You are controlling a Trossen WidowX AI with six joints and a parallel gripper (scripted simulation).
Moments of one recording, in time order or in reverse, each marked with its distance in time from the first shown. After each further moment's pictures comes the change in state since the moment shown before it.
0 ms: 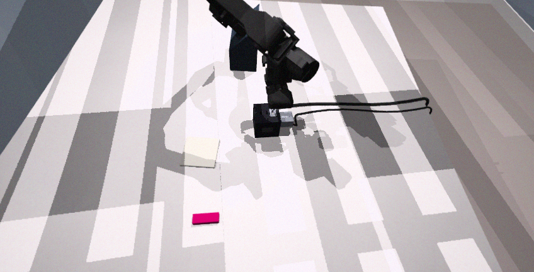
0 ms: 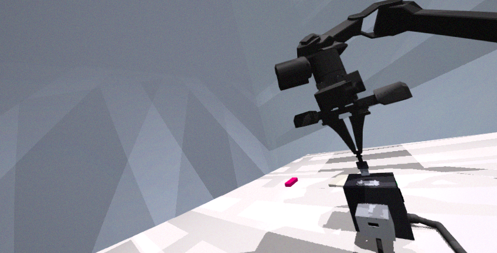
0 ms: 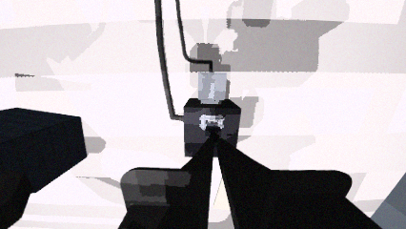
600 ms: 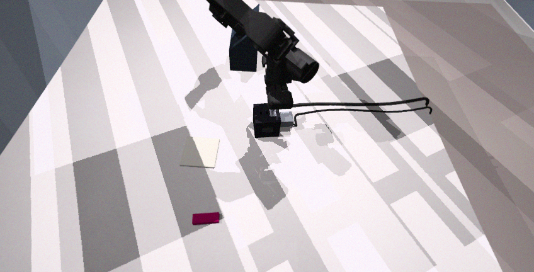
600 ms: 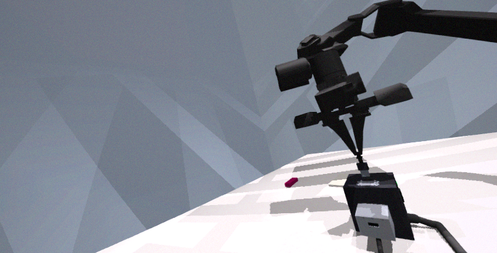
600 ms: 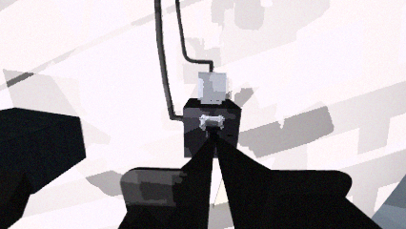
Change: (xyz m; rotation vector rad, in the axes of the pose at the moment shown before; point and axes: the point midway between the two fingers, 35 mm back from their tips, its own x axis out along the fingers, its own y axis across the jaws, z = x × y) arm 0.002 0.000 0.000 -0.001 0.000 0.000
